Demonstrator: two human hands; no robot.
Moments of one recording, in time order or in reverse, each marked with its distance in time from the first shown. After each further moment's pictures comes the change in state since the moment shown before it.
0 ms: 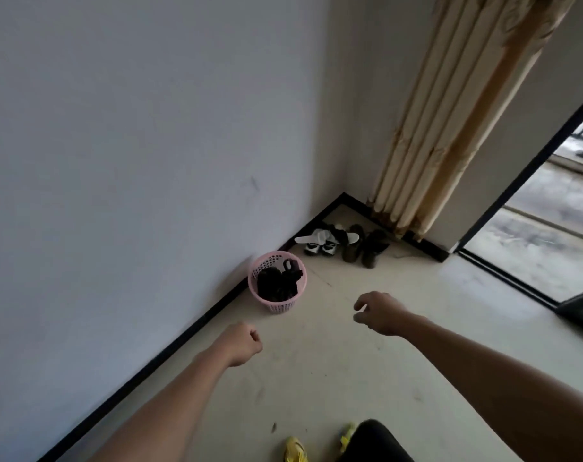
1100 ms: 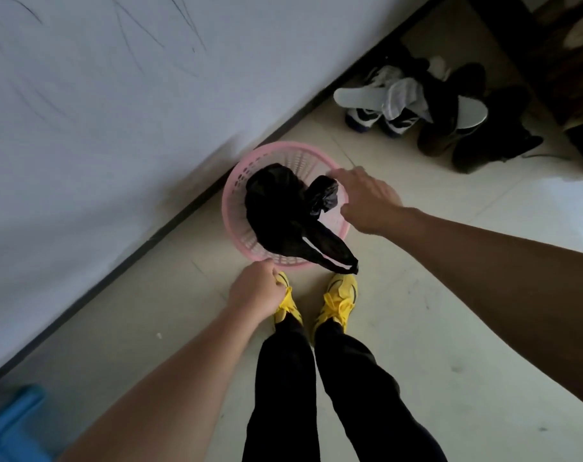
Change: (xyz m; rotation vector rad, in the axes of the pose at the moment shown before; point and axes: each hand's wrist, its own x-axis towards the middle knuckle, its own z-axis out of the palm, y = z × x) left_hand 0.568 -0.068 0.093 -0.036 -0.159 -0.256; right_hand 0.638 -0.057 0.113 -0.229 -0.167 -0.169
